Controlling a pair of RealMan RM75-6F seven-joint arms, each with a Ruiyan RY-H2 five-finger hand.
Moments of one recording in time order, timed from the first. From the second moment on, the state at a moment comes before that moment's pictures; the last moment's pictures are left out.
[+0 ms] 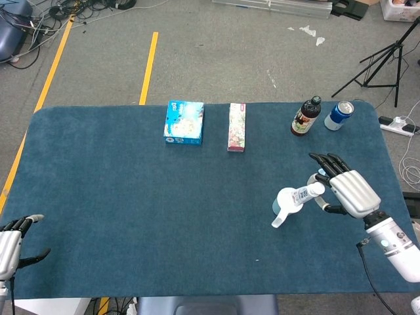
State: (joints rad) left arm -0.04 -1.07 -0.03 -1.69 1.44 1.49 0.14; right arm 0.44 -0.91 0.06 -1.64 -1.61 1.16 0.24
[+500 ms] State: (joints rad) left arm -0.04 -1.07 -0.03 -1.70 1.44 1.48 0.14; right arm 0.47 -0.96 0.05 -1.62 -1.58 1.10 0.21
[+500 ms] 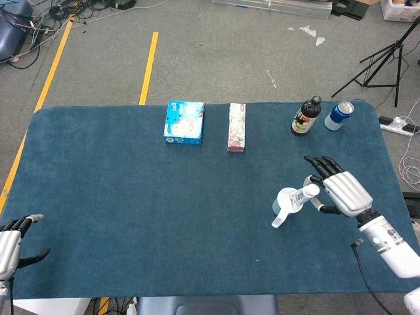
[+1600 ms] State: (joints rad) left arm -0.04 -1.06 -0.03 -1.70 1.45 1.49 0.12; right arm 0.54 -1.07 0.05 -1.56 -1.49 0.94 0.07
